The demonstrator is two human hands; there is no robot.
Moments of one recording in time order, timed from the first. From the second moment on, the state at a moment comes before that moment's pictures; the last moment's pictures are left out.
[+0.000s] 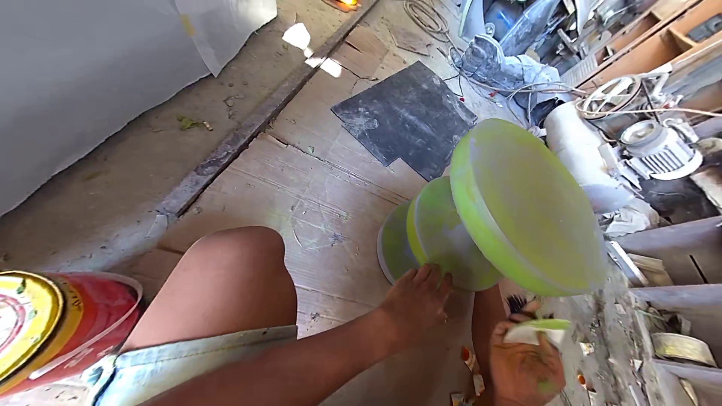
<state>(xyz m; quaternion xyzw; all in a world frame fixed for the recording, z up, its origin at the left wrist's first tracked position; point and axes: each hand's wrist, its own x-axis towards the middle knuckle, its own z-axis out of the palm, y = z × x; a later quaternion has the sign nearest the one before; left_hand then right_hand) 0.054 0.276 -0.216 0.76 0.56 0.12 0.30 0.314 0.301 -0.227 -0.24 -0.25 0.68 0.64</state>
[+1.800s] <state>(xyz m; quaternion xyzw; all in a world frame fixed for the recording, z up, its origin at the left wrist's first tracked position) -0.033 0.258 -0.168 0.66 0.56 0.01 0.49 0.157 0.376 -0.237 -0.53 -0.81 -0.24 0.10</state>
